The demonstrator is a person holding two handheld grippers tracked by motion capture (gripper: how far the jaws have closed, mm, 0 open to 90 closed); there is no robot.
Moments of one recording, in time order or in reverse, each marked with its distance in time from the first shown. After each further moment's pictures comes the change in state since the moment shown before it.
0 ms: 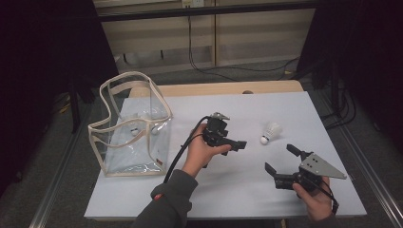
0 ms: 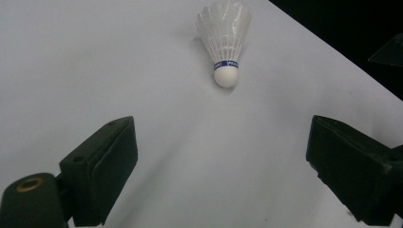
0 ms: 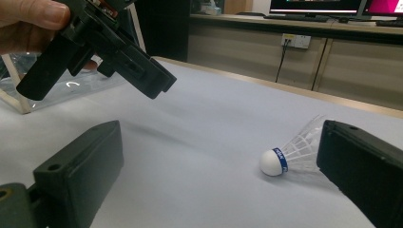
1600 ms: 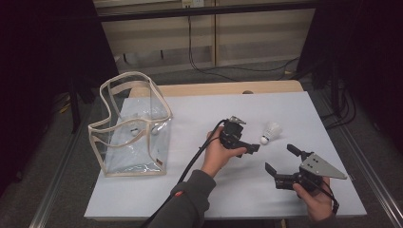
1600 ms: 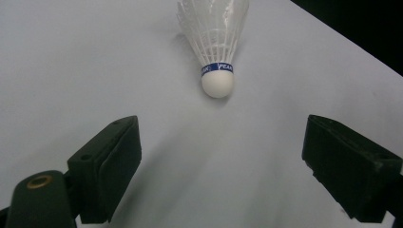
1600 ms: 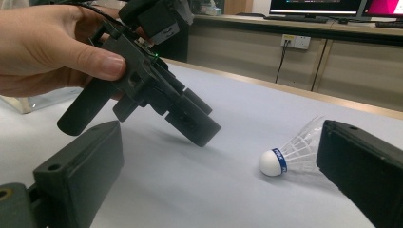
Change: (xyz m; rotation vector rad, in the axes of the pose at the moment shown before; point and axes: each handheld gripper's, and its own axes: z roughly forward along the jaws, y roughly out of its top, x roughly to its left) left arm -0.013 0.001 0.054 0.015 0.009 0.035; right arm 0.000 0.000 -0.001 -0.002 0.000 -0.005
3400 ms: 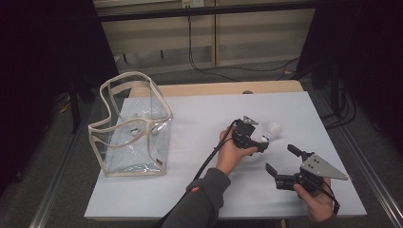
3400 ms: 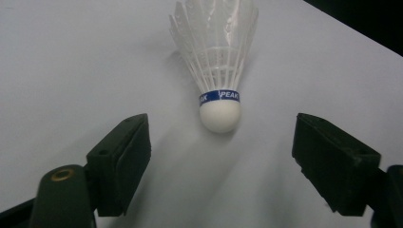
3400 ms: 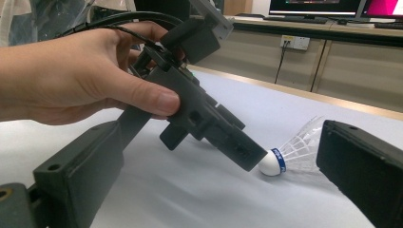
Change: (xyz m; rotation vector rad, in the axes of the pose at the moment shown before) left arm -0.010 0.009 0.041 -0.034 0.065 0.033; right arm 0.000 0.000 -0.002 -0.003 -0.002 0.002
